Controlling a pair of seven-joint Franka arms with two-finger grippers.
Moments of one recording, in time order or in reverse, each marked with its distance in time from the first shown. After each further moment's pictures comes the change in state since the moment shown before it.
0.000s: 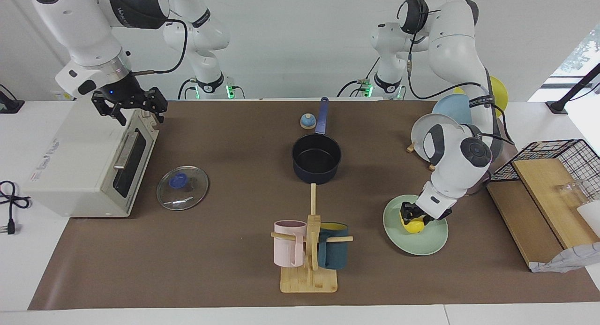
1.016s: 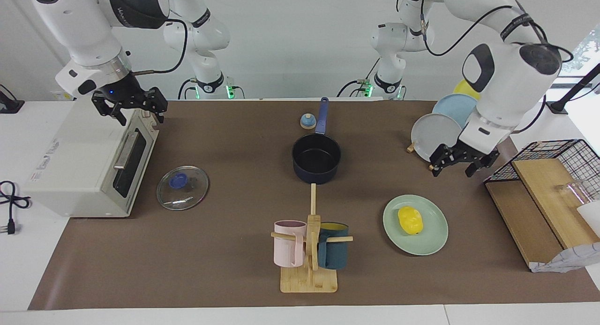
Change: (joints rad) left arm 0.031 -0.382 0.039 0.021 0.001 -0.379 0.003; right arm 0.000 0.000 0.001 0.000 0.001 0.000 0.000
